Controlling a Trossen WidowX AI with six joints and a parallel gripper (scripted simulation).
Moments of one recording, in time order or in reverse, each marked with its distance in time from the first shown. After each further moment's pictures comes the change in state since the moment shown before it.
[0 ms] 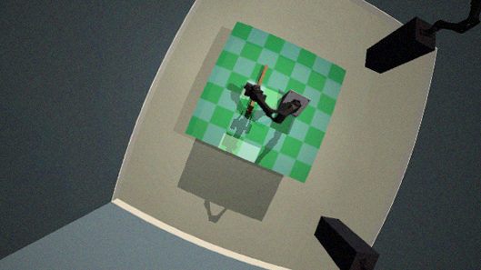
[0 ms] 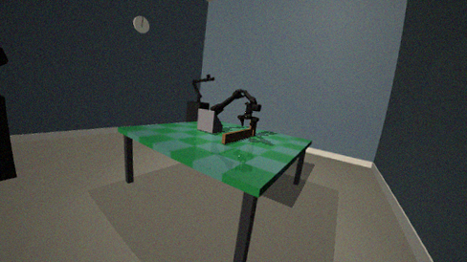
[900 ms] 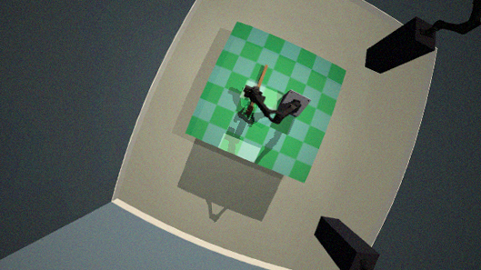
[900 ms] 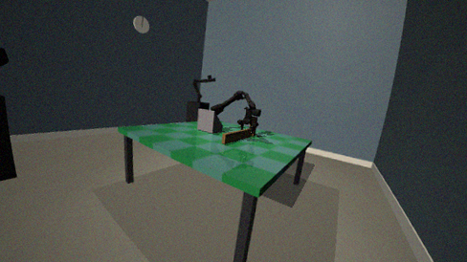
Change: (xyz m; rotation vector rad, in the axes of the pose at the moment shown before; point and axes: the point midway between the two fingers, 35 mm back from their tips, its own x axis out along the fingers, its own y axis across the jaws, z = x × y) arm 0.043 0.001 0.000 -0.001 0.001 0.000
